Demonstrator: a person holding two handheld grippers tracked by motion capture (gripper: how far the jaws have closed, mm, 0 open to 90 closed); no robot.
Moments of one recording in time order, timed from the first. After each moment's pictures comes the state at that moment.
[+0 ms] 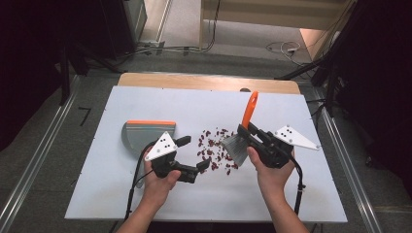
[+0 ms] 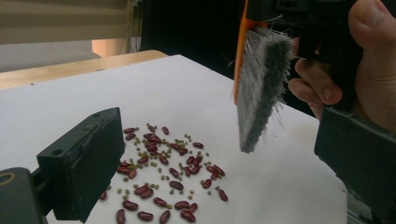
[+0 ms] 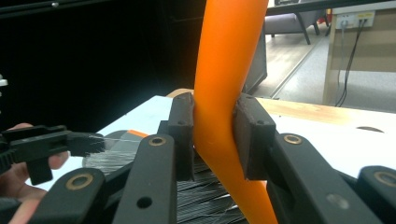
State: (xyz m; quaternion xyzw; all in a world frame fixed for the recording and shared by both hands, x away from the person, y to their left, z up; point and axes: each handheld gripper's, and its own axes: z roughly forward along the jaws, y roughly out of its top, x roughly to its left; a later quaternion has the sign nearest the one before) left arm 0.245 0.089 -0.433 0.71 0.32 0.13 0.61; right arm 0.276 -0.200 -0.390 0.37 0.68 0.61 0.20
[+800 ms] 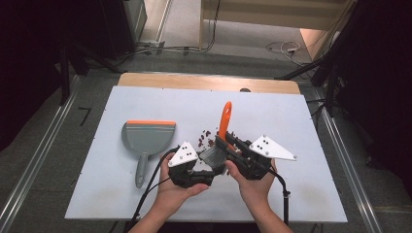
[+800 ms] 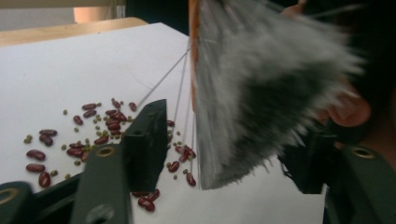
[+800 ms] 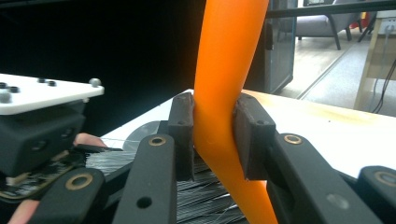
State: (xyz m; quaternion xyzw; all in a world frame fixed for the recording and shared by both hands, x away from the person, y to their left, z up) left arm 0.237 0.051 -0.441 0.74 0.34 0.10 0.57; right arm 0.249 -0.154 -0.394 0.32 0.70 0.61 0.18
